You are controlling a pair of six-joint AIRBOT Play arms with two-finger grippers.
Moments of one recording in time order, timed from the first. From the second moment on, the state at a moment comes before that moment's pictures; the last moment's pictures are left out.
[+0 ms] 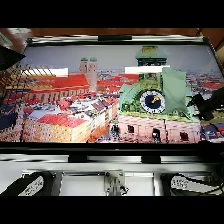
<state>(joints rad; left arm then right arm) 0.16 -1.04 1.63 0.89 -1.29 -1.37 -0.45 -1.44 1.18 1.78 -1.12 -1.05</state>
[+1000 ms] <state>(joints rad) 0.16 -1.04 1.63 0.89 -1.29 -1.37 -0.46 -1.49 1.09 1.79 -0.84 -1.05</state>
